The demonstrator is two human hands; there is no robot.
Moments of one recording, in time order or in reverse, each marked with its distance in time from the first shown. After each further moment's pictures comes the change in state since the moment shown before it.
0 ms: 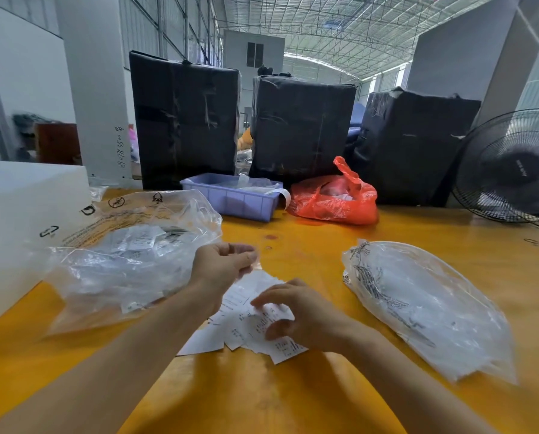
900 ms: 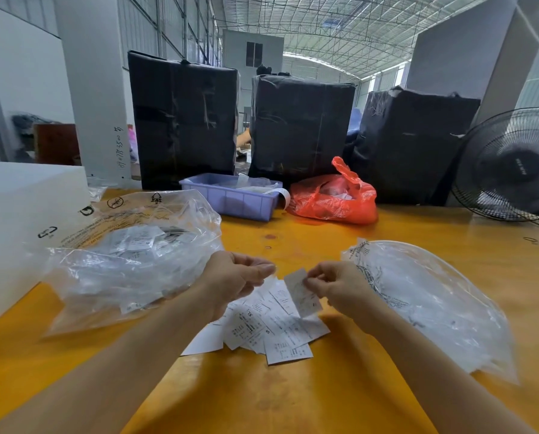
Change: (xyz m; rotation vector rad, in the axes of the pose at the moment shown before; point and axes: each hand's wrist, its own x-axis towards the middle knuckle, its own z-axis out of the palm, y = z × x) left_hand -0.006 0.000 0.004 0.153 -0.193 -0.128; right_hand -0.007 0.030 -0.028 0.520 0.356 0.364
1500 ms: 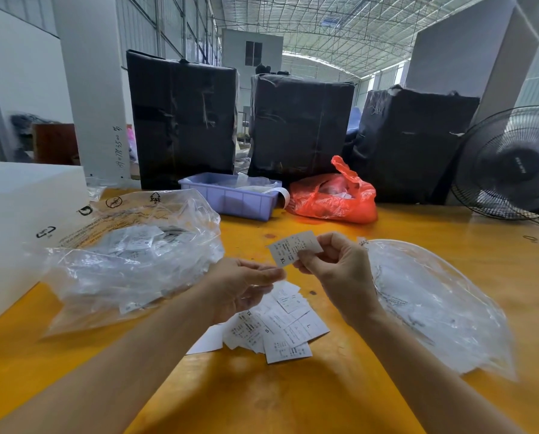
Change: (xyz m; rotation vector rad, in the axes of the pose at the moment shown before) left_hand -0.004 0.002 0.005 -0.156 -0.164 -0.136; right_hand -0.011 -0.023 0.012 0.382 0.220 -0.379
